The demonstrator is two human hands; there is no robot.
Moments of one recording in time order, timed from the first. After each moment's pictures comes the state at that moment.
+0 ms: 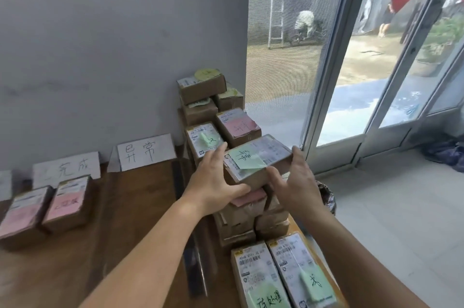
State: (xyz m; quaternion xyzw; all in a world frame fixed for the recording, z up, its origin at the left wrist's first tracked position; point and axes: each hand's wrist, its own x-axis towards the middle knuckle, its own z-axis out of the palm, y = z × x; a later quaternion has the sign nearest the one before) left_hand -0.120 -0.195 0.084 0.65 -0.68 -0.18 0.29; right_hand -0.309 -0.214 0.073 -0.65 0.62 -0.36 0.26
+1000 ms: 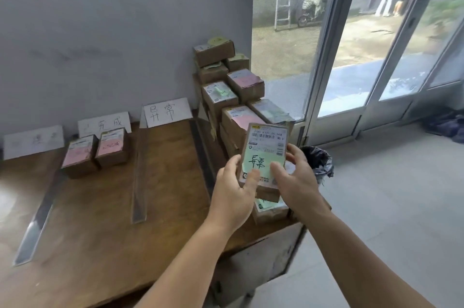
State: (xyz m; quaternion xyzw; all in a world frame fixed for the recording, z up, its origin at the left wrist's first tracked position) left_hand -0.180 0.018 0.053 0.64 -0.54 -0.34 0.44; right_hand -0.310 -0.025 0.051 -0.55 0.55 -0.47 0.42
